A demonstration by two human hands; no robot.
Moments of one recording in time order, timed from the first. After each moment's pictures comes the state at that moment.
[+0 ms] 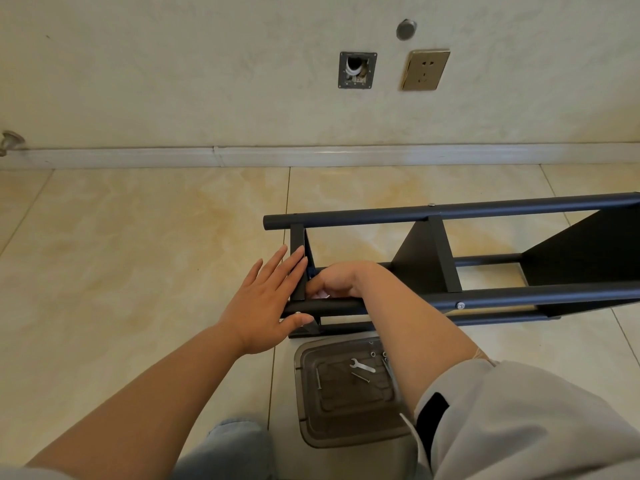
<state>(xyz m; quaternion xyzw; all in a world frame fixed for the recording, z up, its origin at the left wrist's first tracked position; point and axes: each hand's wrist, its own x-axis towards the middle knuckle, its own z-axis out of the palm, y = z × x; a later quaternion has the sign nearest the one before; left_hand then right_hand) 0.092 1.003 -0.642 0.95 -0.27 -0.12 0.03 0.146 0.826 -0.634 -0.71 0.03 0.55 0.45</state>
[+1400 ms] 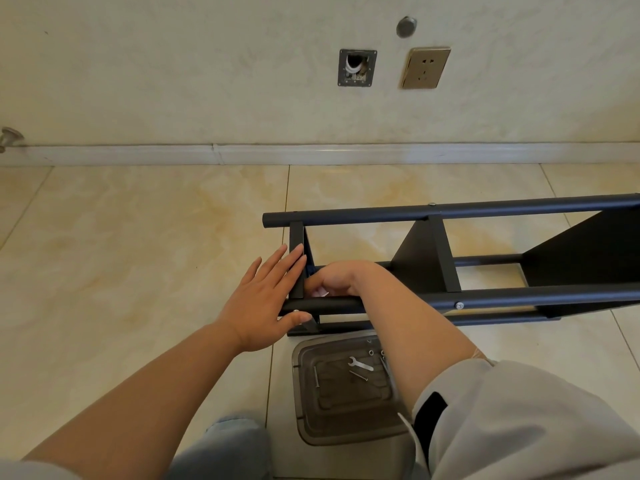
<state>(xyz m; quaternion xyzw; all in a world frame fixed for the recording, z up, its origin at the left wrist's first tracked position) 0.092 1.001 -0.642 0.95 -0.28 -0.12 0.05 0.143 0.825 -0.634 -0.70 0.06 0.54 0.46</state>
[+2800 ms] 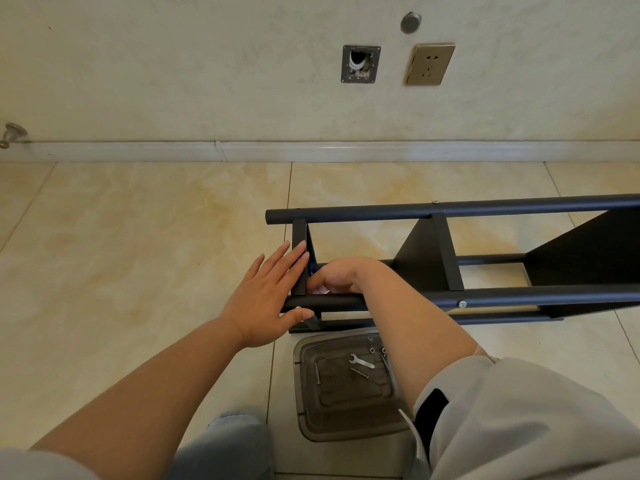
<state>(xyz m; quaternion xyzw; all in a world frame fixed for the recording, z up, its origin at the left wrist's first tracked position) 0.091 1.001 -0.641 0.95 -0.28 -0.13 0.05 0.144 0.825 -0.631 -0.71 0.04 0.54 0.44</state>
